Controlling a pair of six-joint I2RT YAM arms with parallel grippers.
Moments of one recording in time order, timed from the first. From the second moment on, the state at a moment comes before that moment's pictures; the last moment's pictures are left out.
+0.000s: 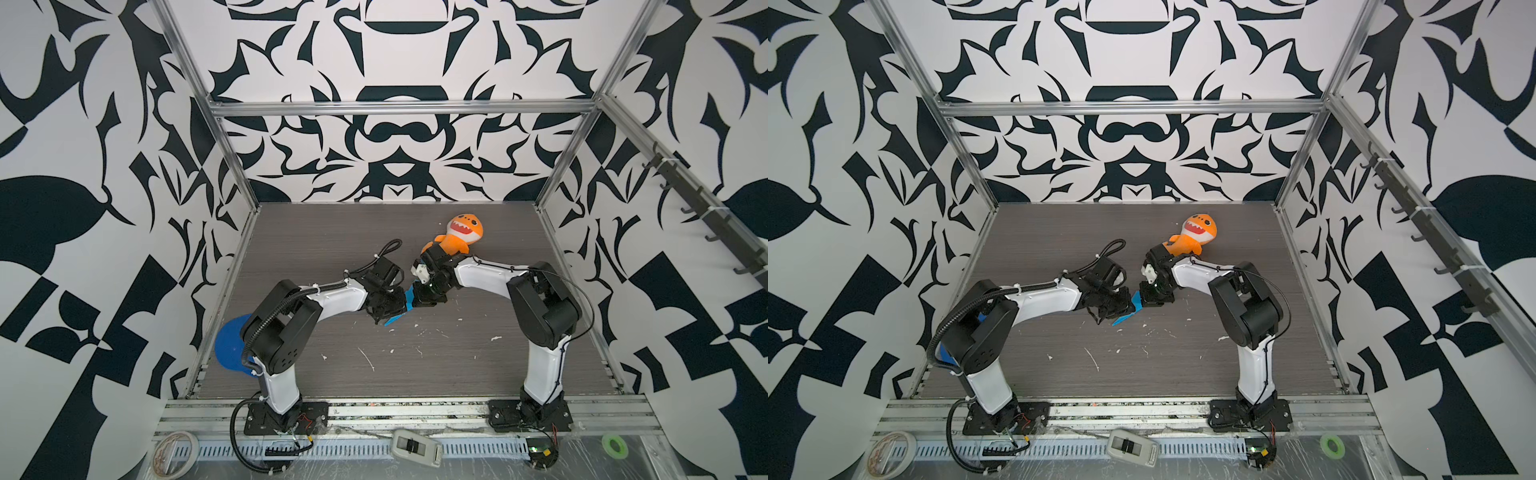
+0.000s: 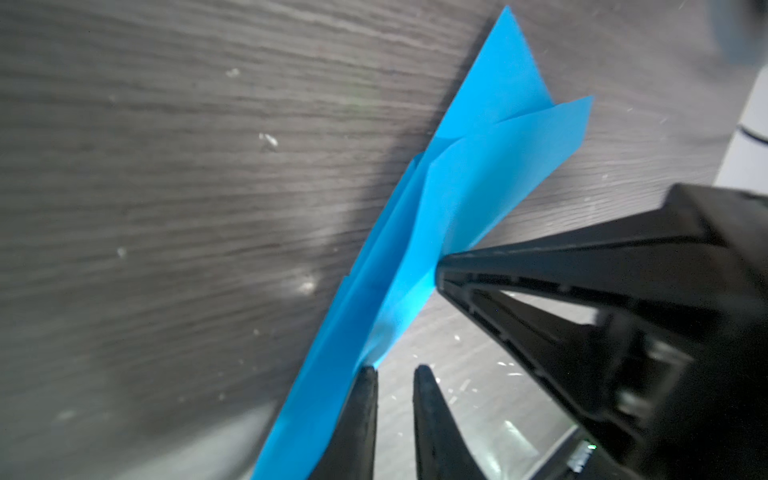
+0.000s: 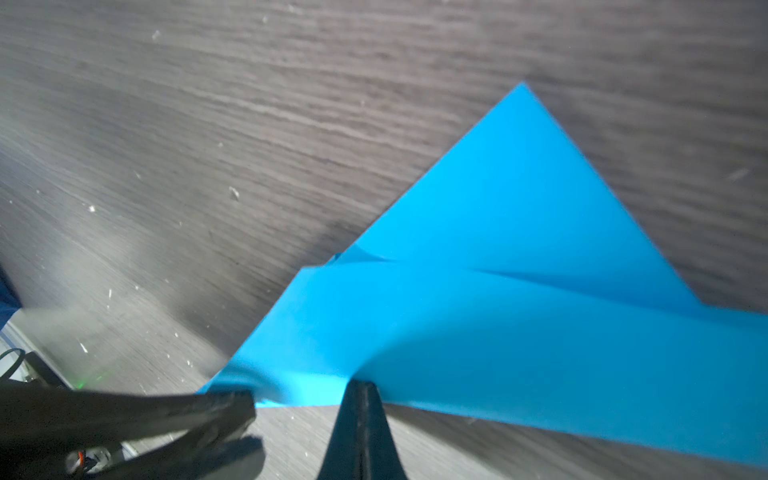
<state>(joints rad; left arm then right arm) -0.73 1.78 1.02 -0.29 0.33 -0.89 0.55 1.94 1.22 -0.56 -0.40 0.41</state>
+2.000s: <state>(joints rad) -0.74 1.68 0.90 -0.43 0.23 -0.96 0.56 1.96 1.24 -0.59 -0.38 0.42</state>
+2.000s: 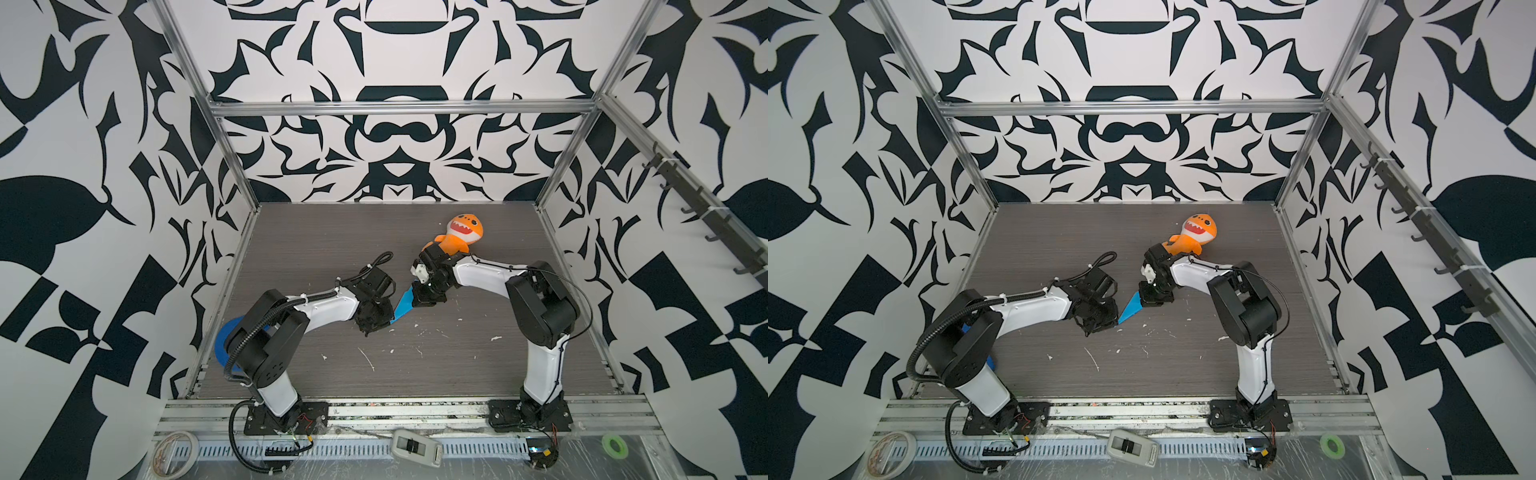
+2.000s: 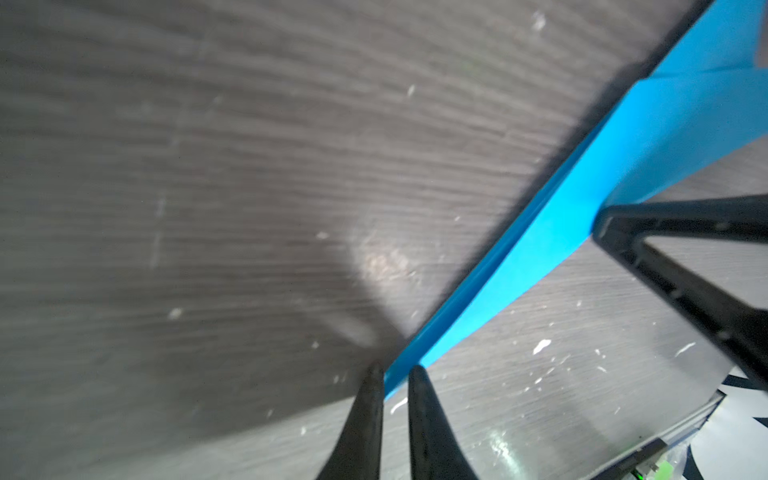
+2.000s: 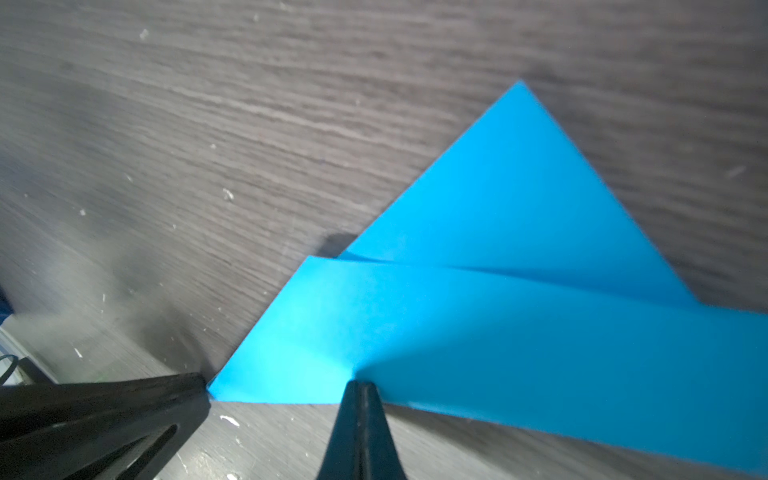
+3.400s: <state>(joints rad) -0.77 1.71 0.94 -0.48 0.19 -0.92 0.56 1.96 1.25 -0.59 -0.38 0.42</state>
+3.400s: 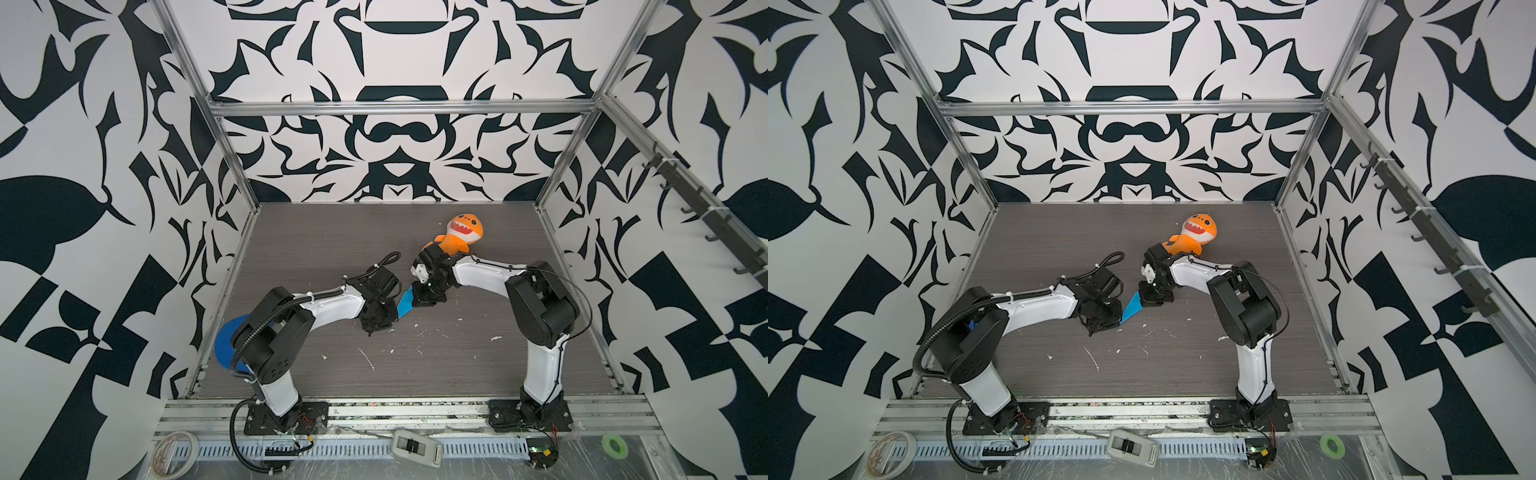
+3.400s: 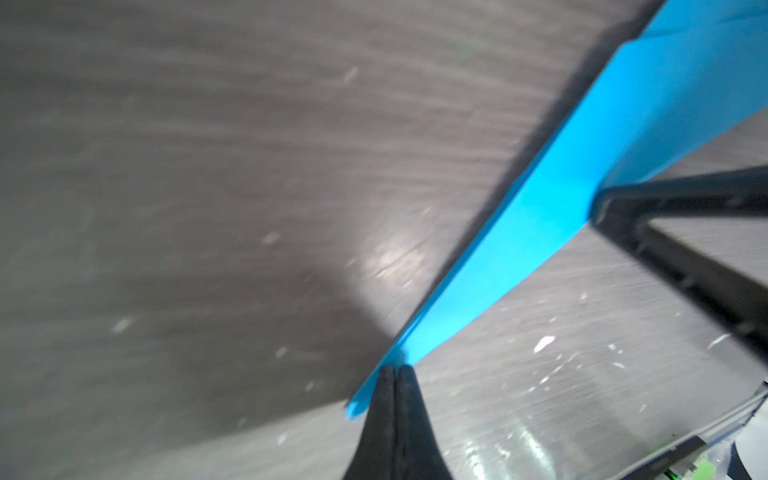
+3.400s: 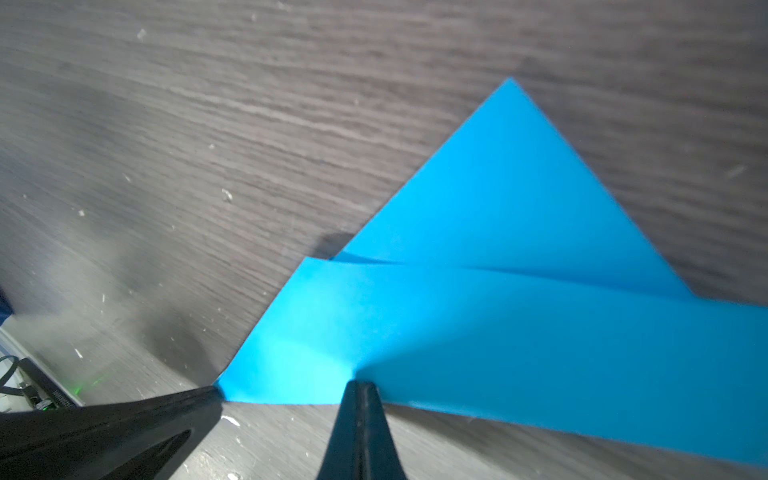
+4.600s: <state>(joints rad) -0.77 1.81 1.05 -0.42 0.18 -0.89 0.56 1.96 1.24 -0.53 -0.45 0.42</state>
